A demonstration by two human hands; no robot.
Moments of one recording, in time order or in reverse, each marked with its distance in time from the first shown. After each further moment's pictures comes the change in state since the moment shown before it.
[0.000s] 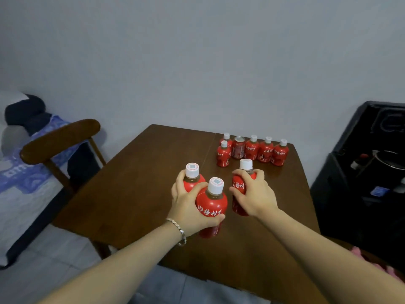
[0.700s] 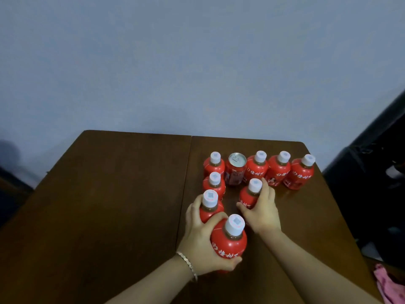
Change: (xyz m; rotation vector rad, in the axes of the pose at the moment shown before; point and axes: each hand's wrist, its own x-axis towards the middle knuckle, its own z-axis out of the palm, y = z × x) left_hand 0.309 -0.091 0.124 -0.104 -0.435 0.174; right_hand 0.302 0.107 0.124 0.313 0.116 0.482
